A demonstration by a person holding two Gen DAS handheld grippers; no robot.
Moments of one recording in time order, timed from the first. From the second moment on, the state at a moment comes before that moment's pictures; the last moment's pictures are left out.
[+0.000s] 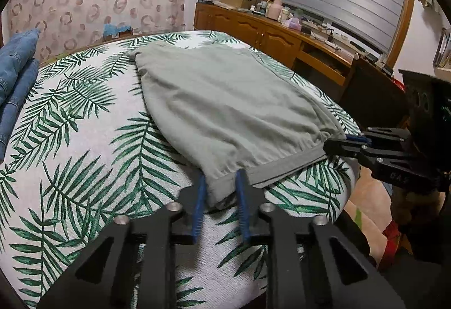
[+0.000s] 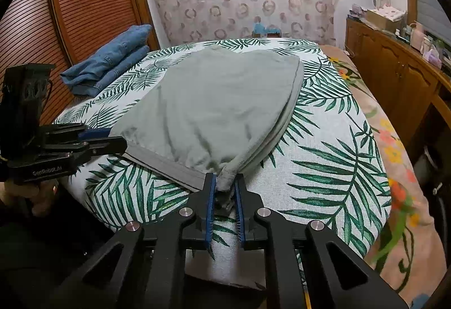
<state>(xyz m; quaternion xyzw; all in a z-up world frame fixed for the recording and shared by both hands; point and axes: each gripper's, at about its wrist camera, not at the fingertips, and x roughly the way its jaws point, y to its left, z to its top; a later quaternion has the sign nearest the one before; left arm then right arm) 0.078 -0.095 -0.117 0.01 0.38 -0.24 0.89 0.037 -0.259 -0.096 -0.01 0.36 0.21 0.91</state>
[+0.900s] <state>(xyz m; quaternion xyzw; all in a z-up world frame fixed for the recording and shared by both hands) 0.032 -0.059 0.011 -0.02 0.22 -0.25 0.94 0.007 -0.252 0.007 -0.03 0.22 0.26 0.94</state>
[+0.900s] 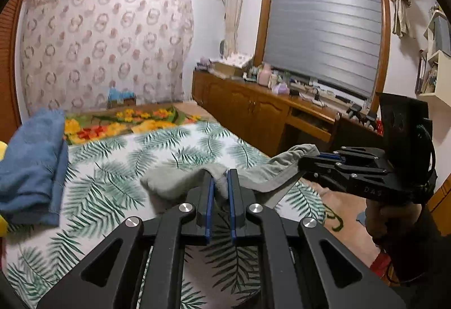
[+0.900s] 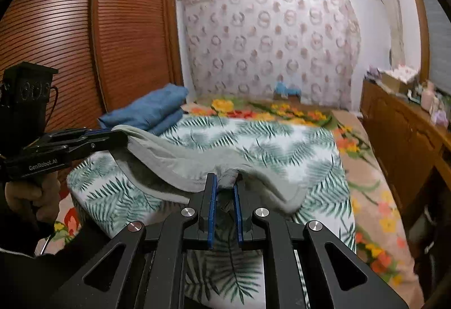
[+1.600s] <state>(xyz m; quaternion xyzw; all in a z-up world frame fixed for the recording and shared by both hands) 0.020 -0.015 0.078 -0.01 0.12 -0.20 0.97 -0.006 -0.232 0.038 -0.07 0.11 0.31 0.94</state>
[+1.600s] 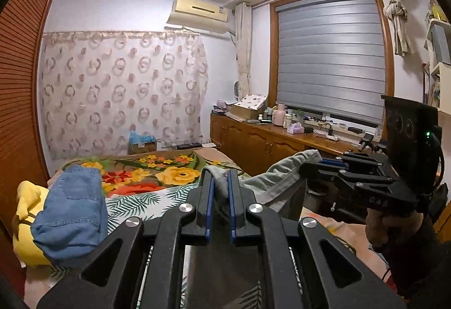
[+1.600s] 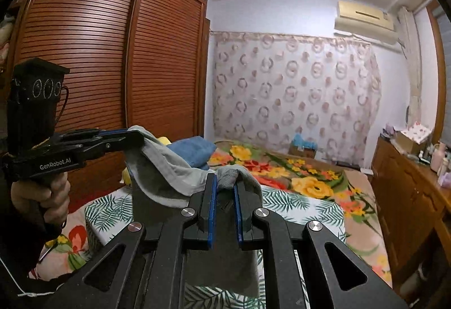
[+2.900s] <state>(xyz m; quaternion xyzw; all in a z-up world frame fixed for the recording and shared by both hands) 0.203 0.022 0.081 0.00 0.15 -0.13 0.98 0.207 -0.186 0.070 -0.10 0.15 0.29 0.94</state>
